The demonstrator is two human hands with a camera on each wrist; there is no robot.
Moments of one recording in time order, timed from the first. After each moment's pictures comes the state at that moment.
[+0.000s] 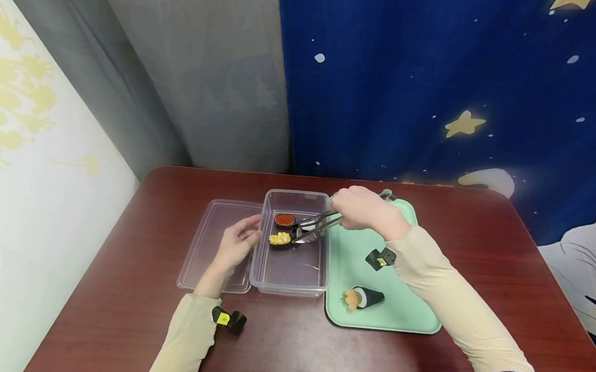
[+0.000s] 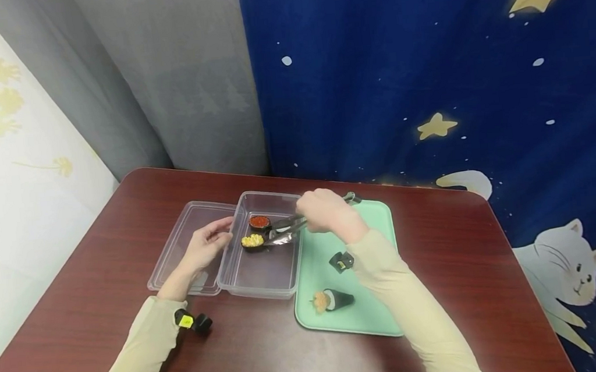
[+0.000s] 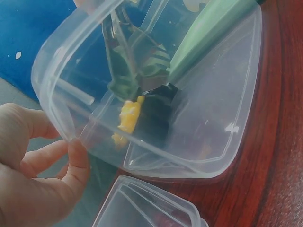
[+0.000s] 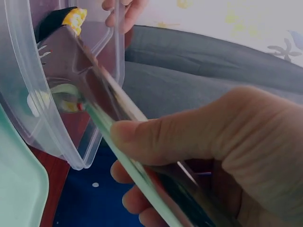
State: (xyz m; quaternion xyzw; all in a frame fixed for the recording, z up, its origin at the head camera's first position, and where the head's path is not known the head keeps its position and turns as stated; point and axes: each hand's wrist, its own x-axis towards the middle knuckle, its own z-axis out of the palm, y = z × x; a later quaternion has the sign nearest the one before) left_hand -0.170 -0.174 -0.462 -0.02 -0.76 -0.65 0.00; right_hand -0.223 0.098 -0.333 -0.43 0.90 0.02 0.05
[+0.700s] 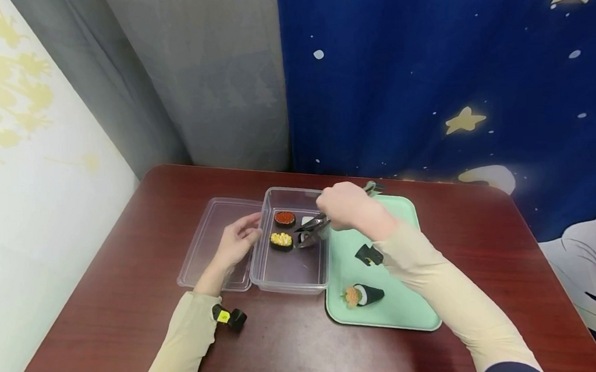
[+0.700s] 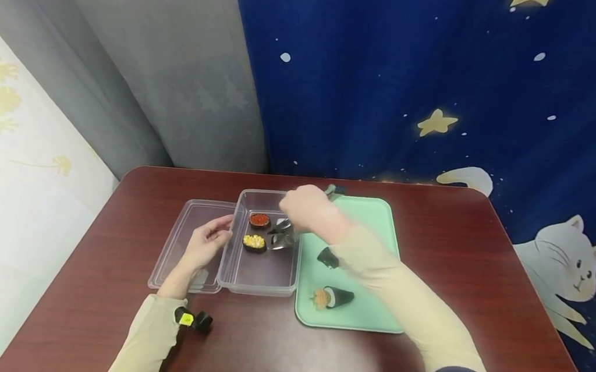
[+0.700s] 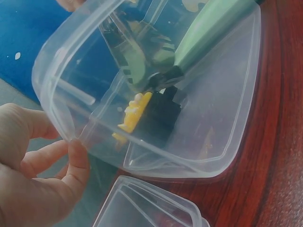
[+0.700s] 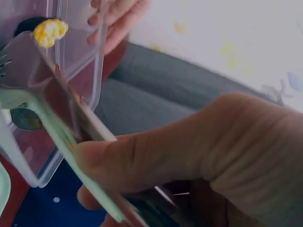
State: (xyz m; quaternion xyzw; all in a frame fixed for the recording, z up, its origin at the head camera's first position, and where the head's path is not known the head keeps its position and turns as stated) left_hand -0.168 -0.173 -0.458 -0.02 -0.76 -0.65 0.00; right_hand -0.205 0.067 -0.312 -0.40 0.91 0.13 0.05
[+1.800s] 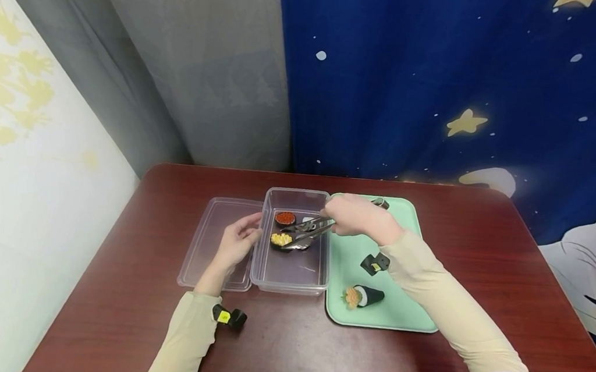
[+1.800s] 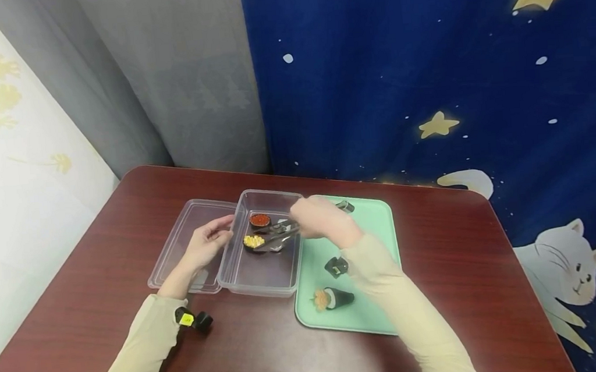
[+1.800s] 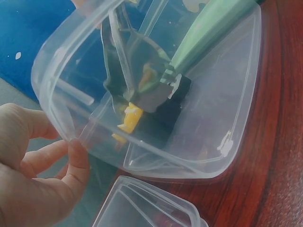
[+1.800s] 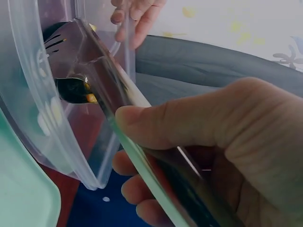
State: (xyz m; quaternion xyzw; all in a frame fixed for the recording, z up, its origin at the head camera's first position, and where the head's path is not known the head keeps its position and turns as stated) left_hand -0.169 -0.173 -0.460 -0.01 -0.76 -0.65 0.00; right_hand -0.217 0.085 -0.344 -0.45 0.89 0.02 0.07
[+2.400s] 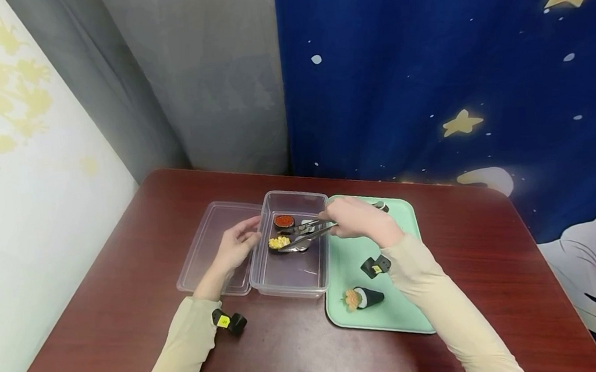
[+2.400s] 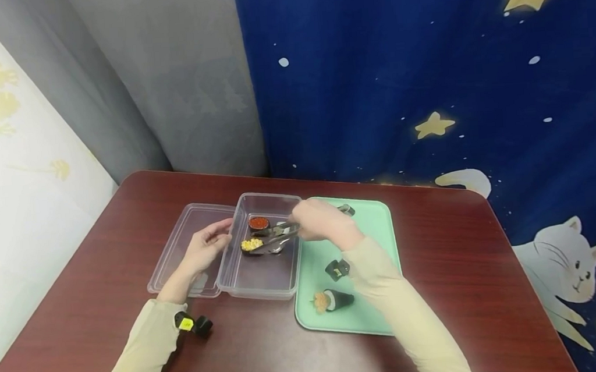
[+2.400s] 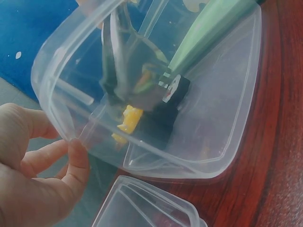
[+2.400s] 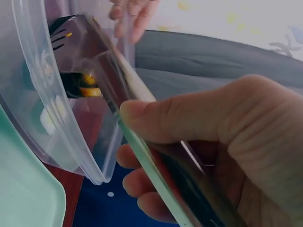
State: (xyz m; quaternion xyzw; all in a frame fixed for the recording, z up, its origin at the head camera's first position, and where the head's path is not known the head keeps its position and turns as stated) left_hand -0.169 -0.173 -0.460 -0.01 -0.77 -0.64 -0.01; right_hand -0.217 0.093 -0.348 -0.46 0.89 -0.02 0.07
